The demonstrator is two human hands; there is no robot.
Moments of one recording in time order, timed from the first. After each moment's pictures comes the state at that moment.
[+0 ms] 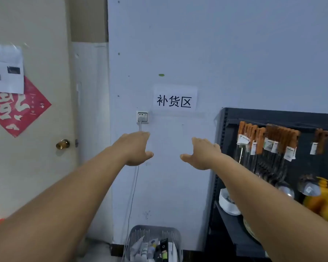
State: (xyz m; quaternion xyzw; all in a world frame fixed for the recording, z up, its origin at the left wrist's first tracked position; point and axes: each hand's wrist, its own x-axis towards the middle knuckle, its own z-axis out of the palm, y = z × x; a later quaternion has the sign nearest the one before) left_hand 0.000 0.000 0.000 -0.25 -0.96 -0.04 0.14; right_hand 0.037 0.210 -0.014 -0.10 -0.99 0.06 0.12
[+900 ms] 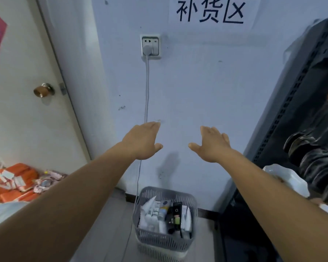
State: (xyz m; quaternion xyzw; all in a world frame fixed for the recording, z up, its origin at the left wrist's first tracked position) left_hand -0.278 0.080 -0.171 -0.22 -0.97 -0.04 0.03; right_hand -0.254 0.293 -0.187 -0.07 -0.99 0.08 0.02
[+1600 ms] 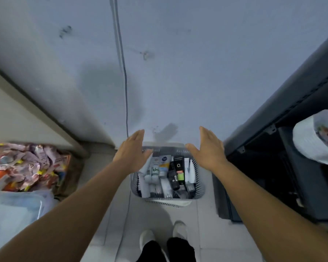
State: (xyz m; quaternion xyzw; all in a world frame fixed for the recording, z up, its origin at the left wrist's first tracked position) left_hand -0.424 0.065 -0.439 -0.17 -0.96 -0.16 -0.18; right_hand -0.360 0.288 -0.436 -0.18 -0.96 0.19 -0.11
